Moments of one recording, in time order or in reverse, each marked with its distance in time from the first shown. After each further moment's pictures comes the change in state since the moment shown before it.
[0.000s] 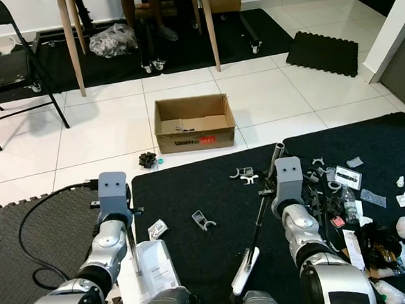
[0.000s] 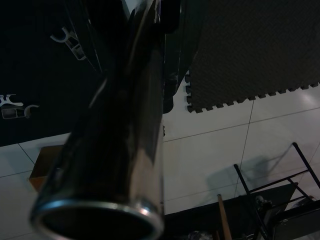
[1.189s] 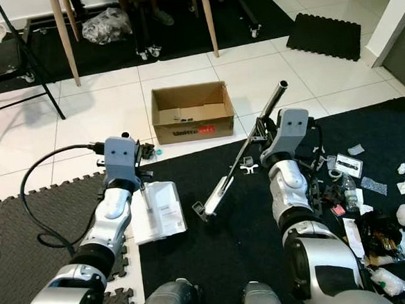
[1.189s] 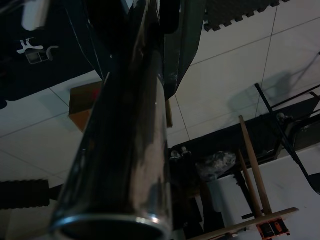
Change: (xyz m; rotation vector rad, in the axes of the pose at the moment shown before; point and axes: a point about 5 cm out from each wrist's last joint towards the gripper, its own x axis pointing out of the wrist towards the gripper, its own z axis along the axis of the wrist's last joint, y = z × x) left arm 0.013 -0.019 0.083 0.060 -0.372 -0.122; right arm 0.023 0.017 0.101 0.190 -0.450 0.048
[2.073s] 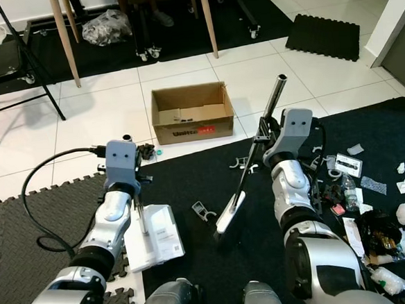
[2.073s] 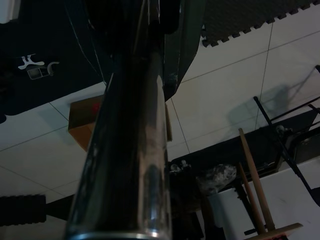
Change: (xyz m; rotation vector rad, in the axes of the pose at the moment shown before) left arm -0.003 0.000 -0.009 0.002 0.062 0.002; right arm 0.000 -0.003 0.001 0.001 -0.003 -0.011
